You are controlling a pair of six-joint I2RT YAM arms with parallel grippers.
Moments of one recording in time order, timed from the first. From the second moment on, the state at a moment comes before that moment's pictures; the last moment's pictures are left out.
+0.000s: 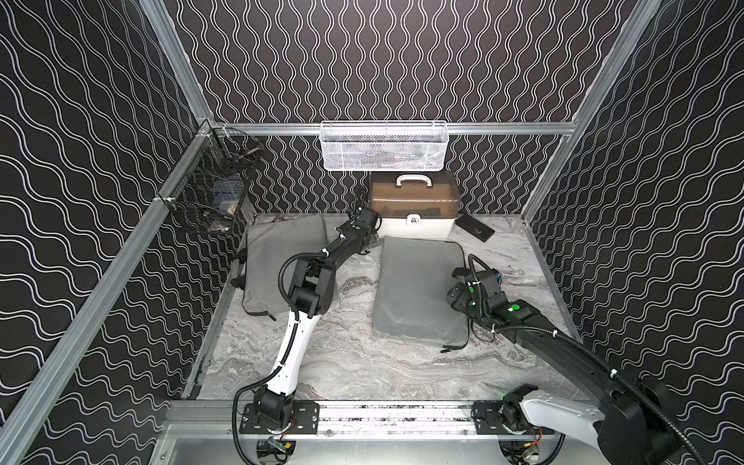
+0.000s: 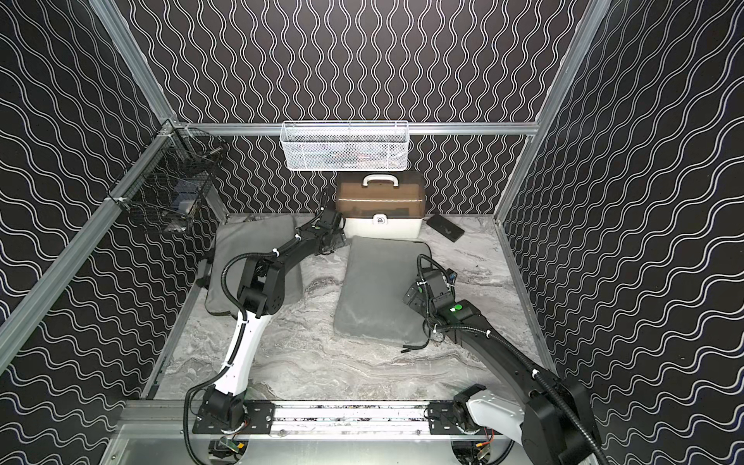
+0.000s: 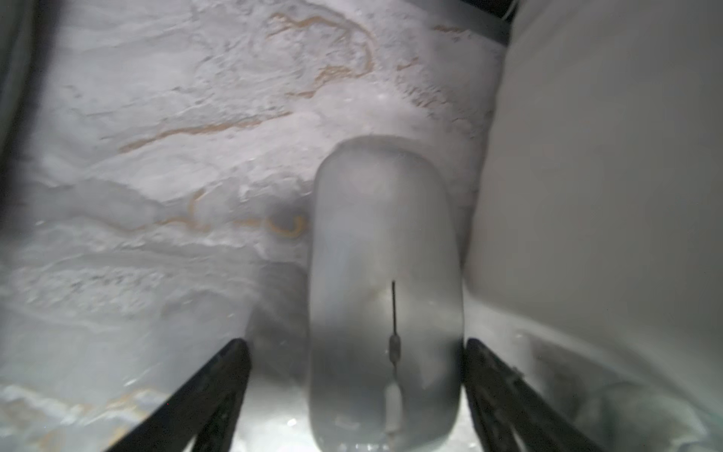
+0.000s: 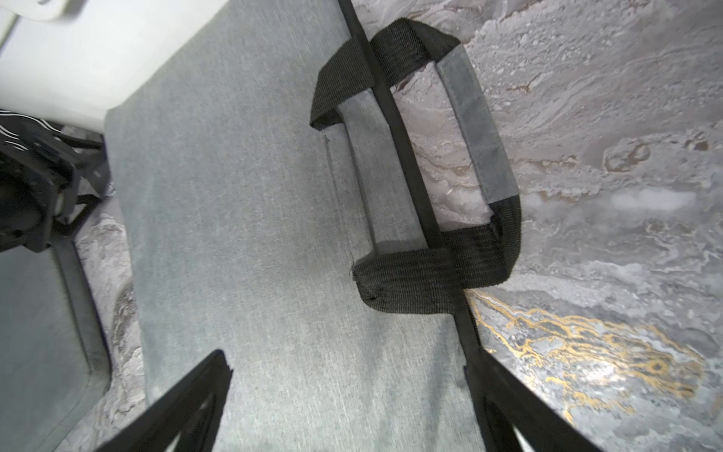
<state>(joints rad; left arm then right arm) -0.32 2.53 2.15 -0.60 -0.27 -0.68 0.46 1.12 0.73 -0.51 0.22 0.95</state>
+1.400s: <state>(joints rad) -0.46 1.58 0.88 -0.45 -0.11 -0.74 0.61 1.24 0.80 -0.49 0.14 0.95</state>
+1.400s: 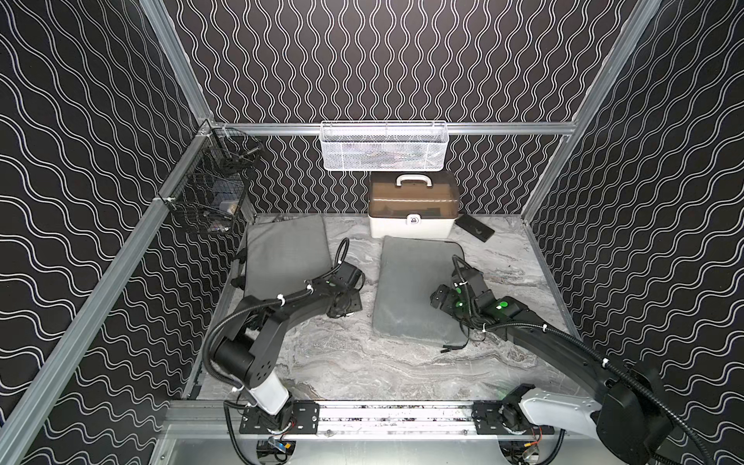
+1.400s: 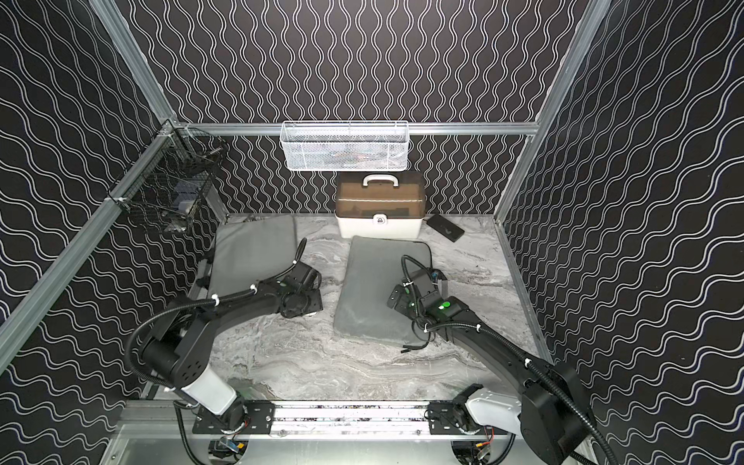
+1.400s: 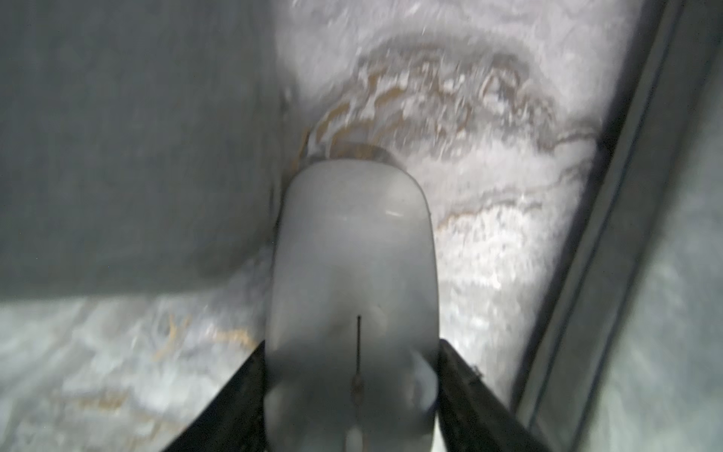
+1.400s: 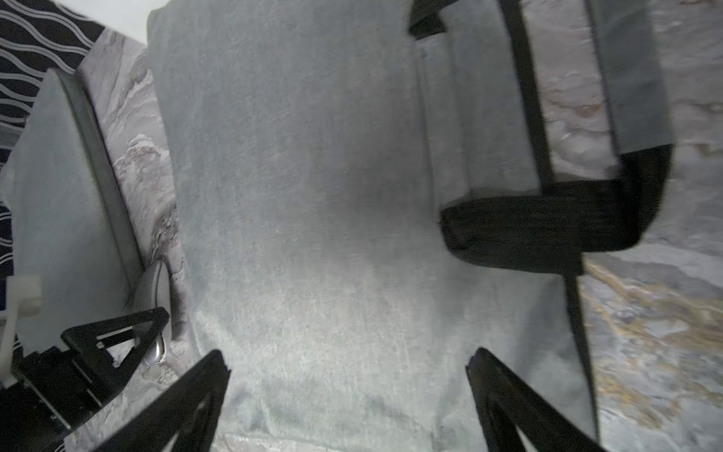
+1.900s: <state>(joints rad) -0.51 0.69 0.74 -0.86 -0.50 -0.98 0.96 1.78 1.30 -0.54 0.28 0.94</state>
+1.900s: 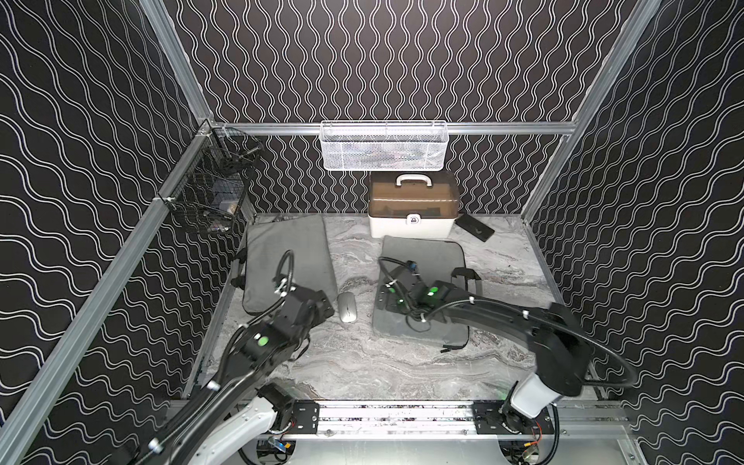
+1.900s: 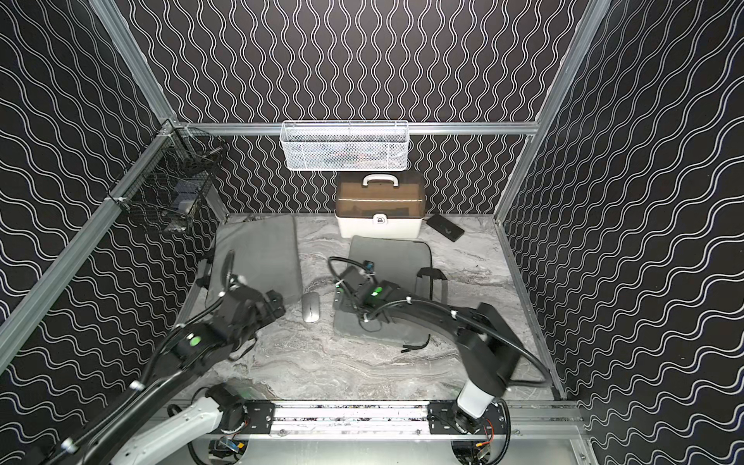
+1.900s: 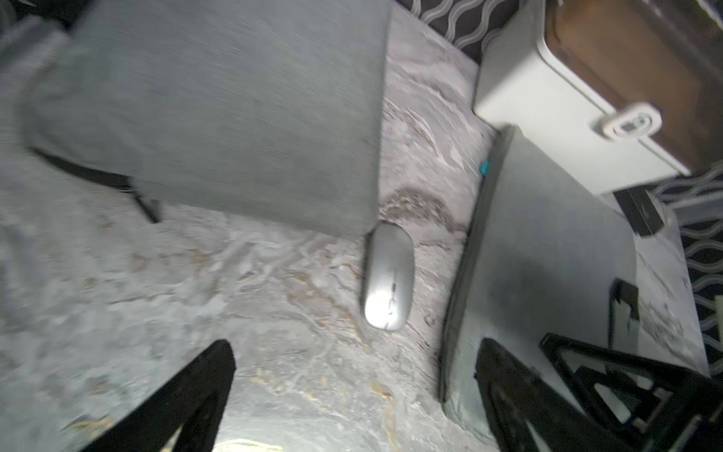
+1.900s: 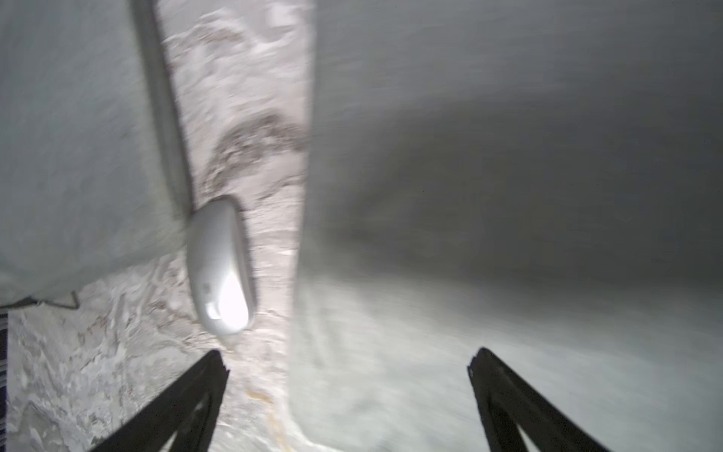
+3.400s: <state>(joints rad) -0.51 0.42 0.77 -1.19 -0.65 -1.10 1.09 2.41 2.00 -0.91 0.36 0.84</state>
